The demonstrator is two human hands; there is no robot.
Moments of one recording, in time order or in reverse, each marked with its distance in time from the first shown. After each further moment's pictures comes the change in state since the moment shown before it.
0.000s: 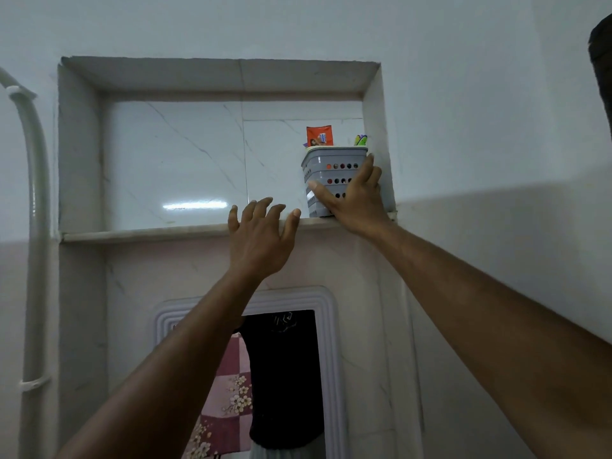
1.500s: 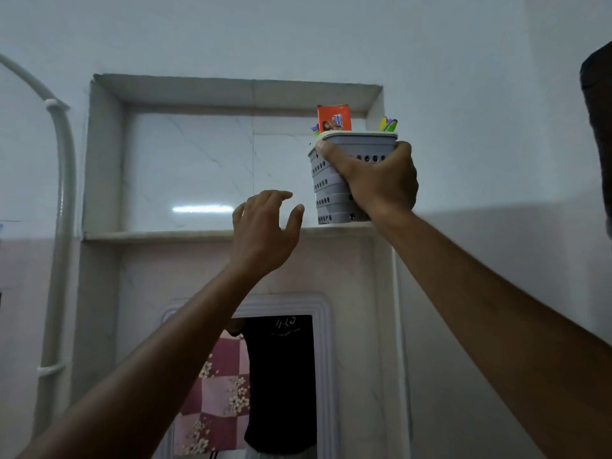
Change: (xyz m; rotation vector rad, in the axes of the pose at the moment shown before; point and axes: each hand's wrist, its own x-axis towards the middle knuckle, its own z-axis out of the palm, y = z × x) left_hand -0.008 0.021 -0.049 -0.212 0.191 0.070; right_hand -0.046 -0.085 -0.095 0.318 0.269 0.187
